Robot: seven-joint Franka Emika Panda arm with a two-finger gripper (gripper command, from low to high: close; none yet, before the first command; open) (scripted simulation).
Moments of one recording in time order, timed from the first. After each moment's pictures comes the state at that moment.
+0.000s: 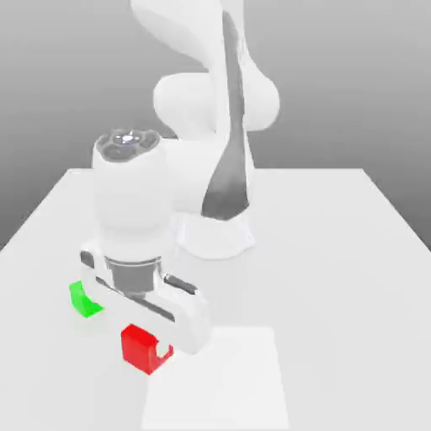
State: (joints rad) arm -0.30 0.04 -0.08 -2.67 -0.04 2.71 1.34
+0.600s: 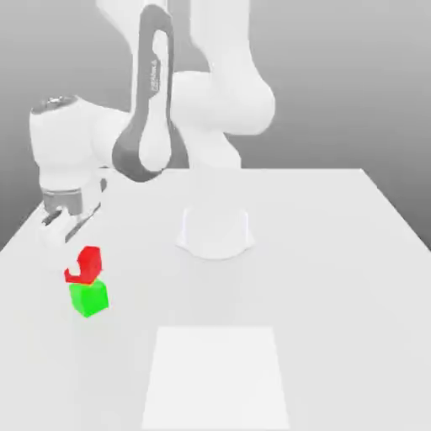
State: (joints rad) arm -0.61 0.01 -0.20 -2.93 0.01 2.94 1.71
